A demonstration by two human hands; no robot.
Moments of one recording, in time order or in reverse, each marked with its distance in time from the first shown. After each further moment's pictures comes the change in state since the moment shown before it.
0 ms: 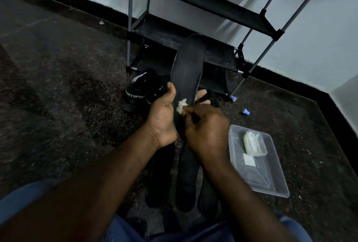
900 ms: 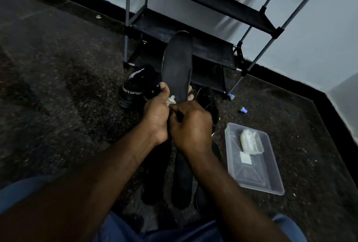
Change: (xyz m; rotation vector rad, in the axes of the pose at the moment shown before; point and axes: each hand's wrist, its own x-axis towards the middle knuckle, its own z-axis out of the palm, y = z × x) left_hand 0.011 -0.004 -0.011 0.011 0.292 0.106; right_hand 0.000 -0.004 0.024 0.049 -0.098 -0.041
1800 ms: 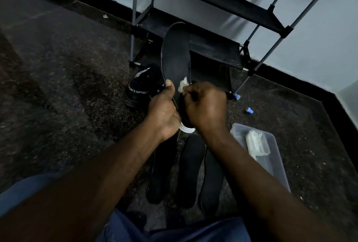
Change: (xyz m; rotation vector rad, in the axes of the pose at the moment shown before) left_hand 0.007 0.004 0.002 -0.097 0.090 0.091; right_hand 0.048 0.015 -0.006 -0.048 0.009 -0.046
